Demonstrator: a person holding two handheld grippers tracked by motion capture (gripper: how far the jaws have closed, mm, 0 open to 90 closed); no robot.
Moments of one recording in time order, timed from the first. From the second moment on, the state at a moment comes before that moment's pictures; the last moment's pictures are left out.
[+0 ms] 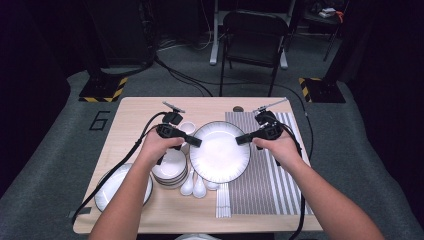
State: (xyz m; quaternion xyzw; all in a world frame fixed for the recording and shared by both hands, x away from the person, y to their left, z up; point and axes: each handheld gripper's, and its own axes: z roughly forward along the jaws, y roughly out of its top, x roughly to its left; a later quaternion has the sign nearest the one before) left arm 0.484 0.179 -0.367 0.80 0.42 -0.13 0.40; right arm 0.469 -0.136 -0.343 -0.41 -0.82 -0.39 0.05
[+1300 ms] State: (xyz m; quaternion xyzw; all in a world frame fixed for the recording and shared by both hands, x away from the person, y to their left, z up) left arm 0.485 0.180 -0.369 0.80 0.43 -0.11 0.41; right arm 0.476 -0.149 -0.347 -0.45 -0.82 -0.35 0.04
